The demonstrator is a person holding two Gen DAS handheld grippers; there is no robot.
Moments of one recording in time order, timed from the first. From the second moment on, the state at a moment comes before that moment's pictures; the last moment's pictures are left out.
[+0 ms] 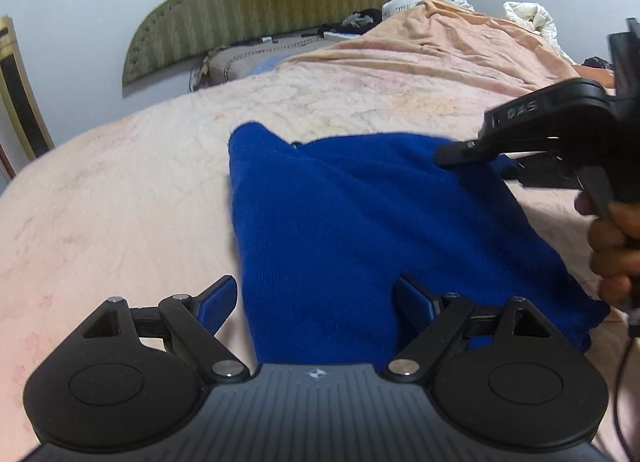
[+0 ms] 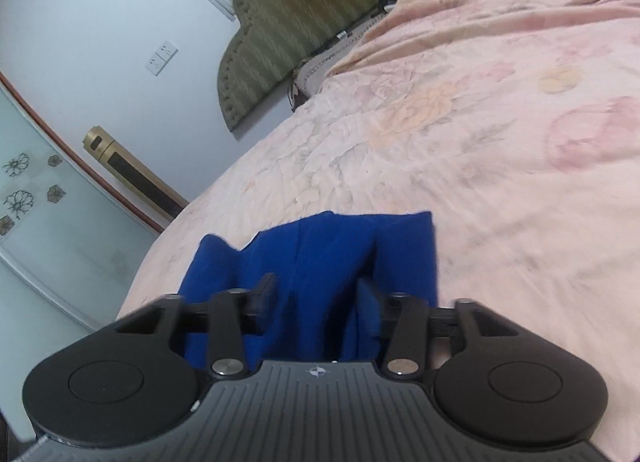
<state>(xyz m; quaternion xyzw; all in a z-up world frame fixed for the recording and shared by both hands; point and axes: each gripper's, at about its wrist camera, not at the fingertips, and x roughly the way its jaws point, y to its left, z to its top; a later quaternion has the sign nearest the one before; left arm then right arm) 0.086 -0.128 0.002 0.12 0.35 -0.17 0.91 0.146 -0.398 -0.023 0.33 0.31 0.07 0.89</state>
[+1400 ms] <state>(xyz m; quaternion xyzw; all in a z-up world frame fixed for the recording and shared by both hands) 0.045 -0.045 0.000 0.02 0.39 -0.19 0.90 -0.001 -0.372 -0.022 0.25 0.36 0.10 0.90</state>
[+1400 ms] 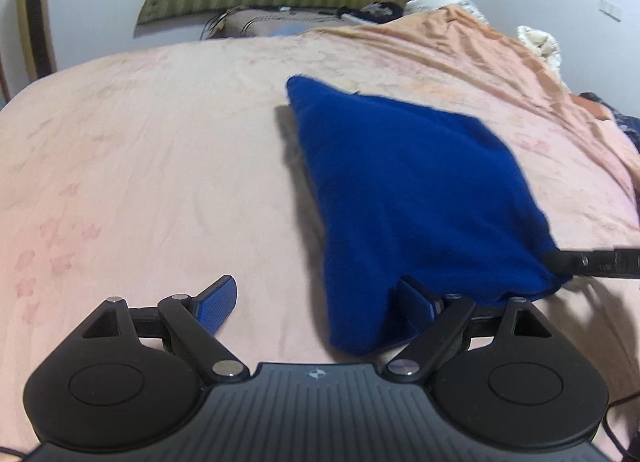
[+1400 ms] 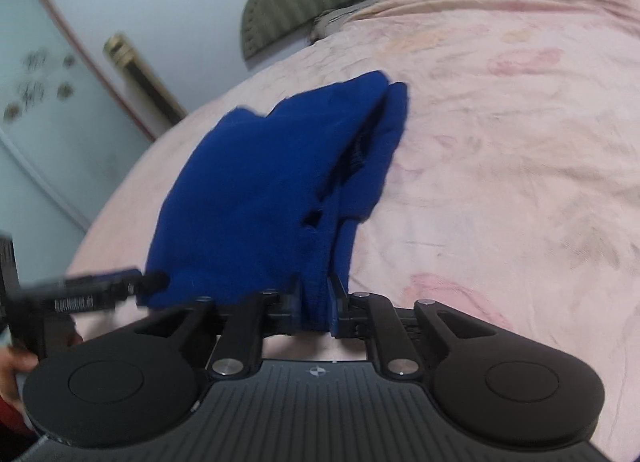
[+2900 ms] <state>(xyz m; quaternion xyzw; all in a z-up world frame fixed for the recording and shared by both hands) 0.130 -0.097 0.017 0.04 0.32 -0.21 0.92 0.091 -0.384 0.002 0.14 0.28 0.02 0.95</state>
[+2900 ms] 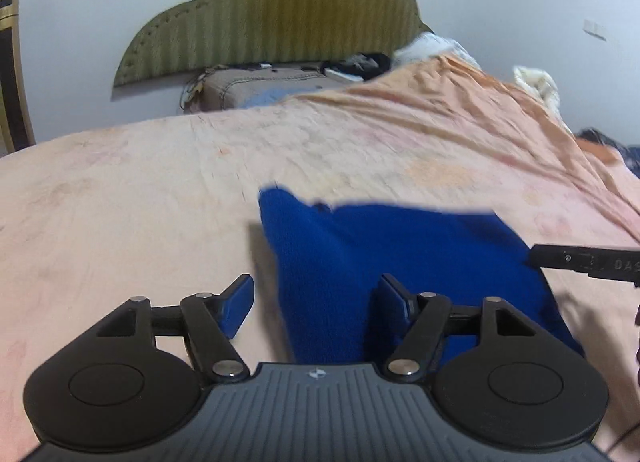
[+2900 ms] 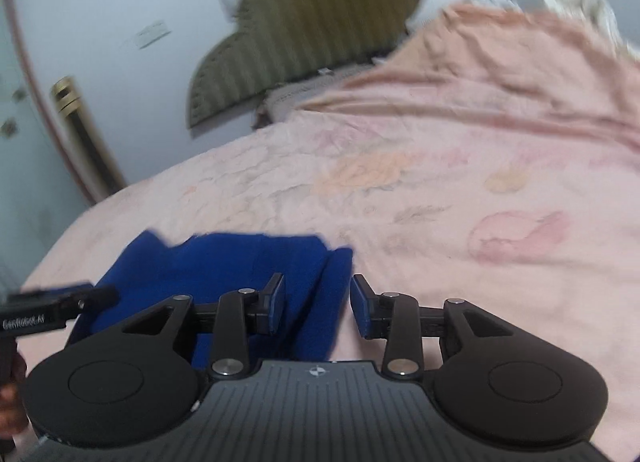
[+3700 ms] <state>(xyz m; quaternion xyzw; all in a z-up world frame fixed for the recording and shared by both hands) 0.050 -0.050 -0.011 -0.12 0.44 -0.26 0.85 0.010 -0.366 -0.010 0.21 0.36 0.06 0.91</state>
